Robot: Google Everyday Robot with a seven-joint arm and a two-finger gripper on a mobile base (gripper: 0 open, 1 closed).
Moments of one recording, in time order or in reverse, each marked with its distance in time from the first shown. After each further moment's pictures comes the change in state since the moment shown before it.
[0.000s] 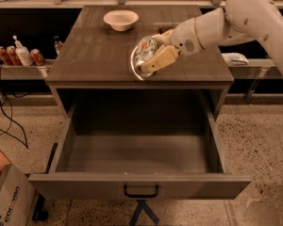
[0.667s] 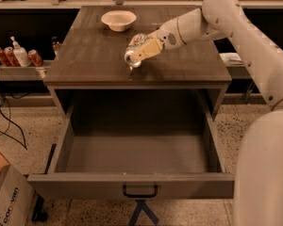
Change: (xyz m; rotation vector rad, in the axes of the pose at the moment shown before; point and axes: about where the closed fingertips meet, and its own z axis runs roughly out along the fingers) arm 0.000 -0.065 0.054 0.021 -0.011 0.136
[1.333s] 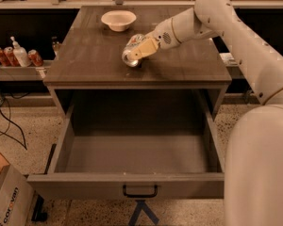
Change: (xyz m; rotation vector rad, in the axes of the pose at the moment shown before) arm 0.001 -0.016 0.017 0.033 0.031 0.019
